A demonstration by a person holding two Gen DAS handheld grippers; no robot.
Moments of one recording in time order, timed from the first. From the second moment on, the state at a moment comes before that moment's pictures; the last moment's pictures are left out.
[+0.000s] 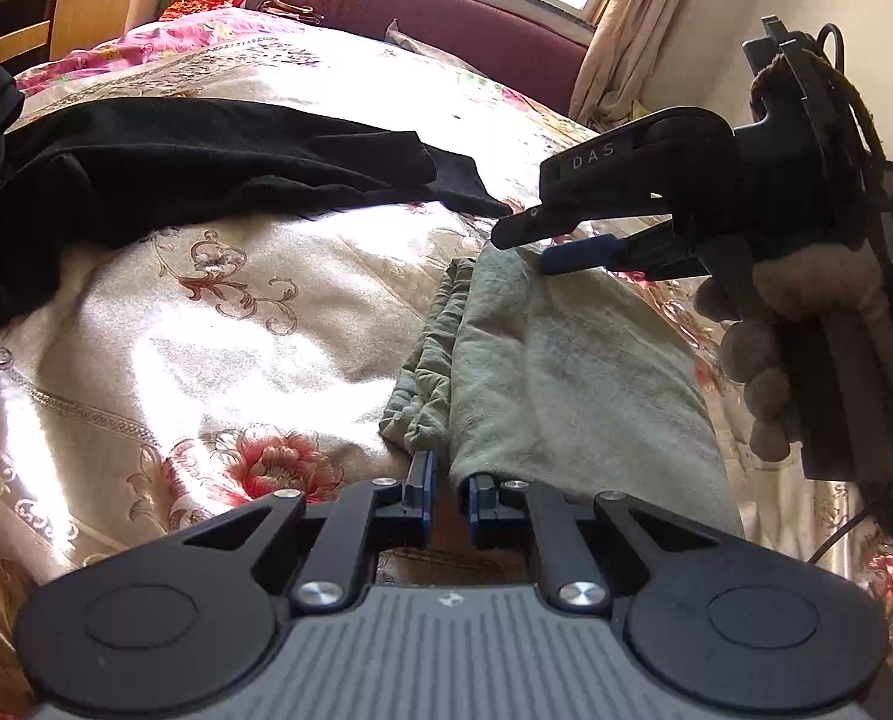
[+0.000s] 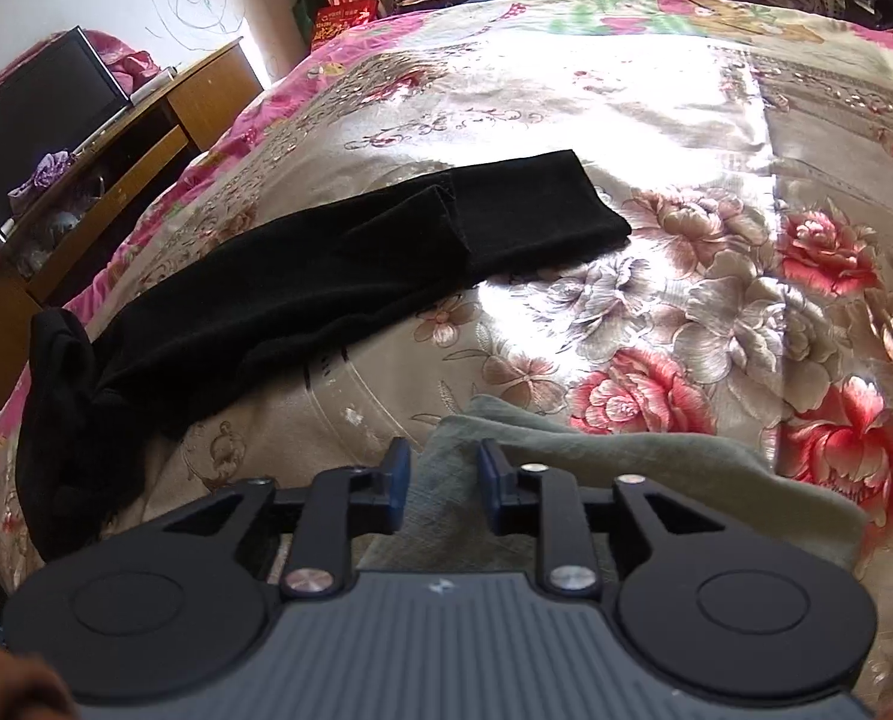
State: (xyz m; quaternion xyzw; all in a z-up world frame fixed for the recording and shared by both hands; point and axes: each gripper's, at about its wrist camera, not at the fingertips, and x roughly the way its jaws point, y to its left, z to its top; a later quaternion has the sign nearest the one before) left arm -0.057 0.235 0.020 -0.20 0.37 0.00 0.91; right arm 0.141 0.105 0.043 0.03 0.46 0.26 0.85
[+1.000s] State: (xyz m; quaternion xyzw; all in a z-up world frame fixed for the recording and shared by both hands) left arm -0.071 0.254 0.058 -0.10 0.34 0.08 0.93; right arm 0.112 0.021 0.048 0.07 0.43 0.28 0.86
